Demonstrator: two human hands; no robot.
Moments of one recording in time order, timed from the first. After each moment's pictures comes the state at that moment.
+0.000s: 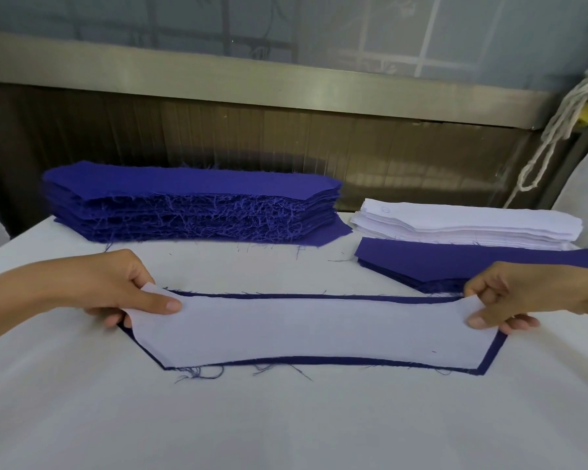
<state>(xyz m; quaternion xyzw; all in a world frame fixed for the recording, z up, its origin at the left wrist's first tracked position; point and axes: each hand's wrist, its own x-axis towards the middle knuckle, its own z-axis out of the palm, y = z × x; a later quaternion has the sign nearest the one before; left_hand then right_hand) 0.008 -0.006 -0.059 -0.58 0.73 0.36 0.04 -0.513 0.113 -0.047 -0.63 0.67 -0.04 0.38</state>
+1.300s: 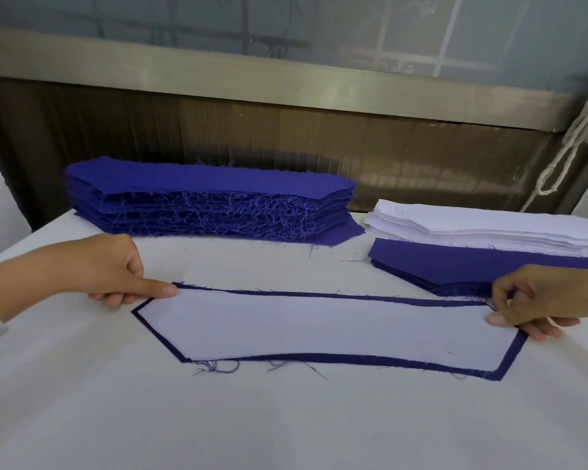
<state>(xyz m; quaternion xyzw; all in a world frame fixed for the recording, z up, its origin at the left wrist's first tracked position) 0.025 -0.013 -0.055 -0.64 0.74 0.21 0.04 -0.556 0.100 -0.065 -0.60 0.73 0.00 0.33</state>
